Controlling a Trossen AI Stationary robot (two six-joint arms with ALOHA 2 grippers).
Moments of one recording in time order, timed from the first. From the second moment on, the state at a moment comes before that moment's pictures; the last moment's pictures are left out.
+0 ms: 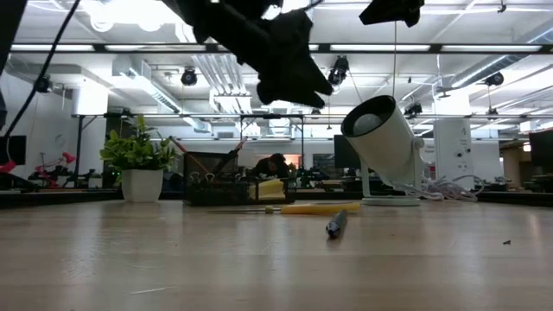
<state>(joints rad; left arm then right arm) 0.09 1.72 1.27 -0.12 0.05 -0.10 -0.25 0.98 1.08 -0.44 0.24 -0.04</state>
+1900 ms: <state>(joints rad) 0.03 2.08 1.35 -0.16 0.00 -0.15 -0.25 0.98 1.08 -0.44 0.24 -0.08</state>
